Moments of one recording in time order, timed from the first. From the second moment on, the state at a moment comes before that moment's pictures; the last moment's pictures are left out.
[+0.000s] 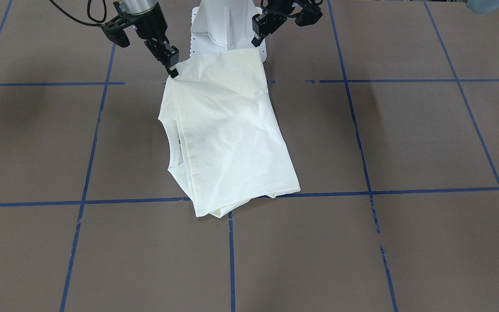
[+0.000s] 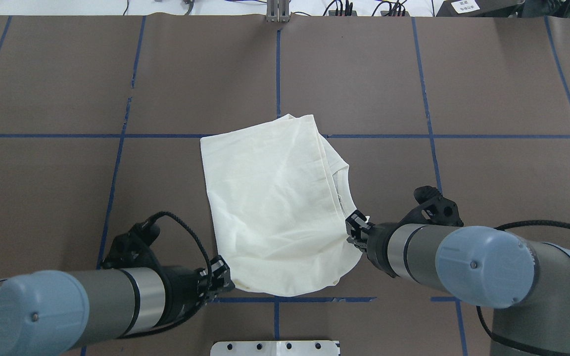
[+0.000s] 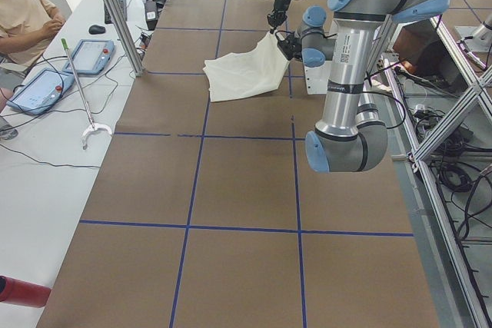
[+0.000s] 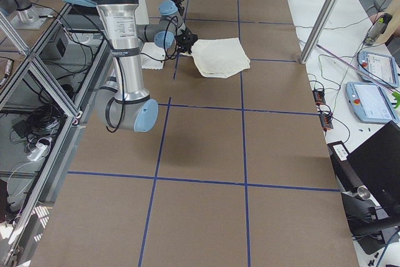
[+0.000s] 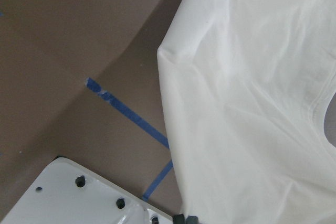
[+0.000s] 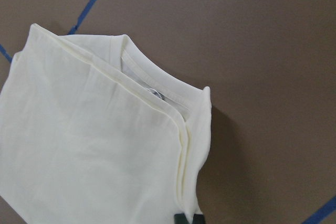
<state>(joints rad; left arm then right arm) -0.21 -1.88 -2.23 -1.86 -1.57 -2.12 0.31 -1.30 2.21 -1.45 1.55 2.22</state>
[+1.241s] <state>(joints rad) -0.55 -2.05 -1.73 -2.00 -1.57 -1.72 0.62 -0.84 1.50 -1.35 1.76 2.05</state>
